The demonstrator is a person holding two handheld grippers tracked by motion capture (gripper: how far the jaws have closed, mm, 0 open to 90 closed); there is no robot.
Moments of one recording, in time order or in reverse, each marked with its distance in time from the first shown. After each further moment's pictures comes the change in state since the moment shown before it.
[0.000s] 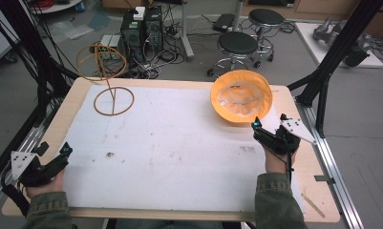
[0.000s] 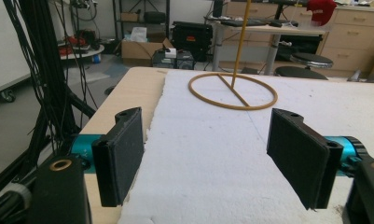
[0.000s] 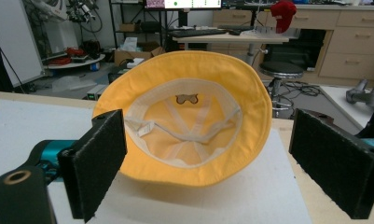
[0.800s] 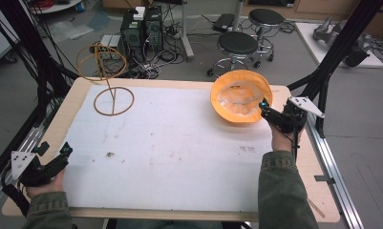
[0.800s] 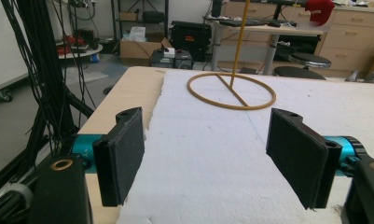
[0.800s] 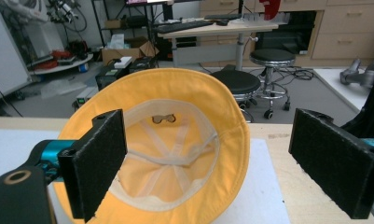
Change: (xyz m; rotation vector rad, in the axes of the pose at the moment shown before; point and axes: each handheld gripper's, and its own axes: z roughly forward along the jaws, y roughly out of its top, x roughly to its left) left arm 0.000 0.000 0.000 0.000 -0.006 -0.003; right arm -0.030 0.035 0.043 0.045 -0.040 0.077
